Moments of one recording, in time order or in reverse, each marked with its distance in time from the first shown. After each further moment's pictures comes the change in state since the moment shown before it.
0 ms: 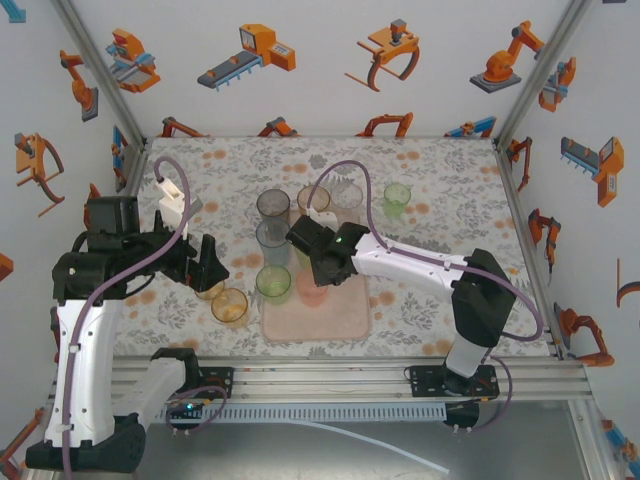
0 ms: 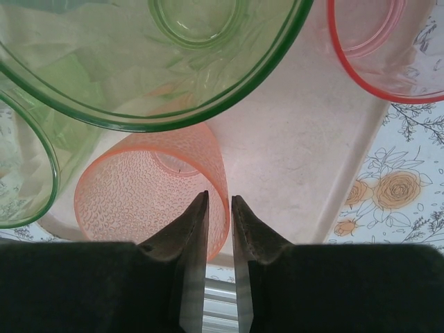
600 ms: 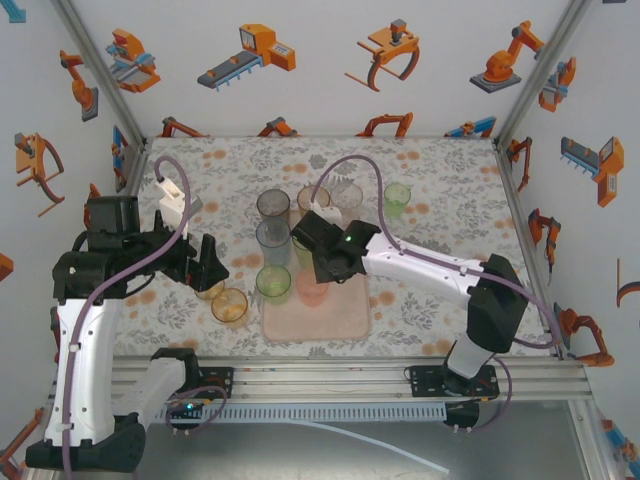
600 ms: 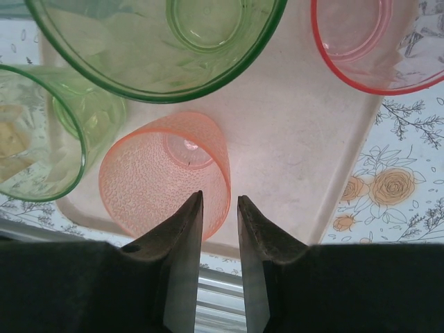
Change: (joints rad) left arm 0.000 0.003 0.000 0.000 -0.006 0.000; right arm 0.000 -0.075 -0.002 -0.004 0.000 -0.002
